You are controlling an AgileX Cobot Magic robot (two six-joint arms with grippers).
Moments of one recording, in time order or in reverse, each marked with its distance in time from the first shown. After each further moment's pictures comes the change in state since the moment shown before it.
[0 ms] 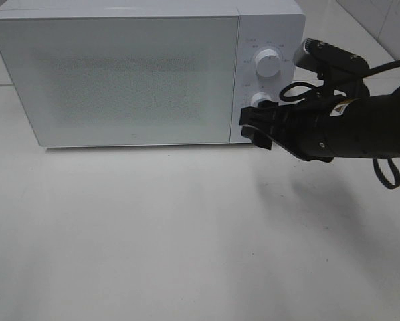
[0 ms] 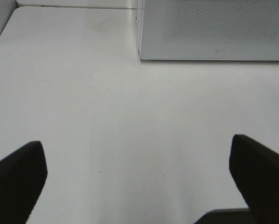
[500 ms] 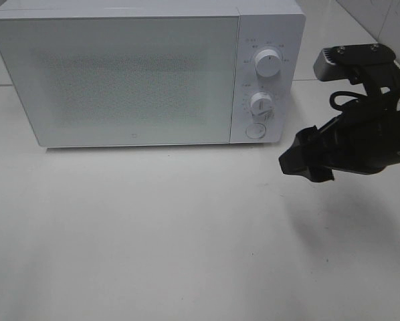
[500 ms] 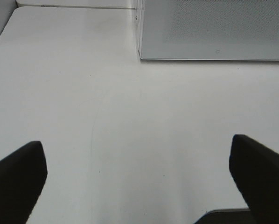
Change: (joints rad) left arm 0.000 0.000 0.000 0.000 0.000 0.000; right arm -0.110 -0.239 0.000 -0.202 0.484 -0.218
